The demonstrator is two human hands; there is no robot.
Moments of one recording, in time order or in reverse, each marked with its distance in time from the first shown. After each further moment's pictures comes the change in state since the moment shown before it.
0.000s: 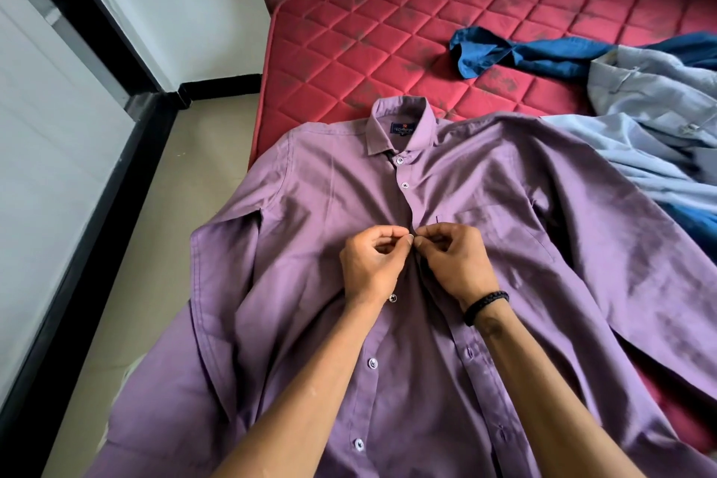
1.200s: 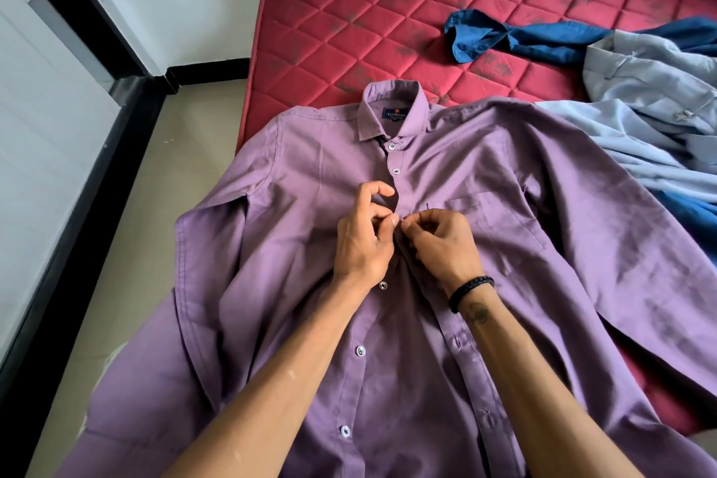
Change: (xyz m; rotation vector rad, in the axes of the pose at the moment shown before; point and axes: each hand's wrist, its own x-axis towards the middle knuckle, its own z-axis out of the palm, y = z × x) left_hand 0.005 0.015 -0.009 0.225 -0.114 0.338; right_hand -0.003 -0.011 0.003 0.088 -0.012 0.117
